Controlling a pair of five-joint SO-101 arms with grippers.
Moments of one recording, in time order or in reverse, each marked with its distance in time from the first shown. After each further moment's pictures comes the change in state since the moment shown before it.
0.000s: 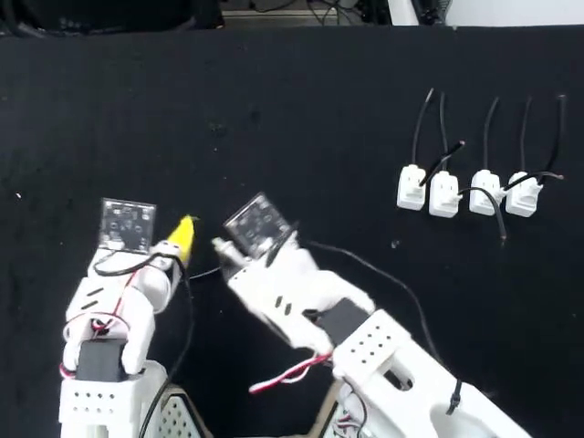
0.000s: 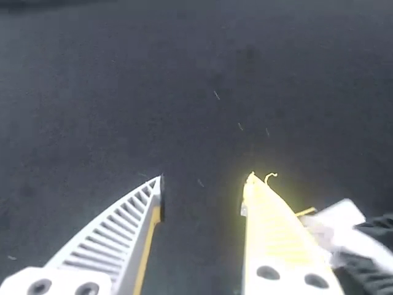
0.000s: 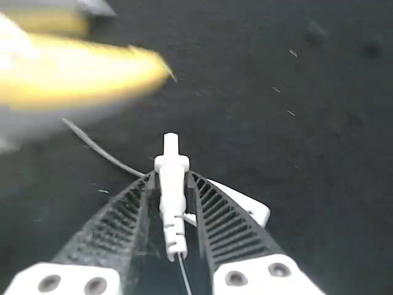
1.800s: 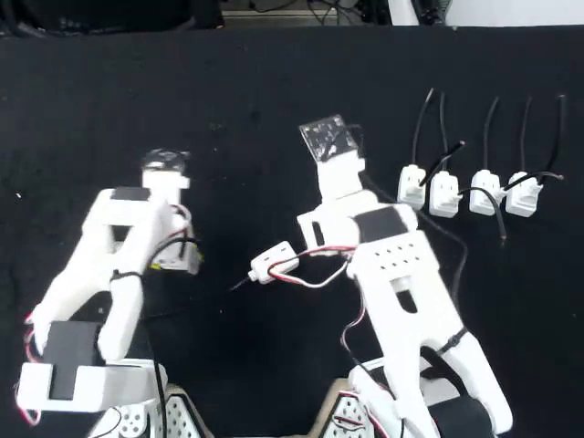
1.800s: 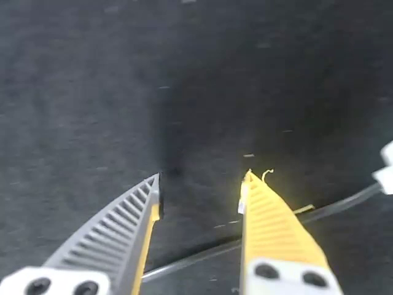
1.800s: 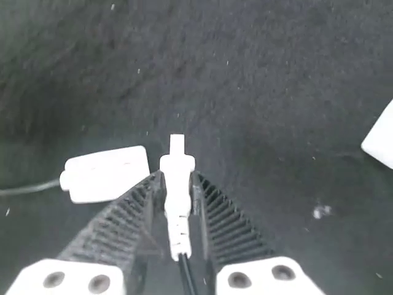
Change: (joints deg) left arm -0.9 89.1 -45.4 16.9 2.6; right arm 26.3 22.1 -31.7 35.8 3.2
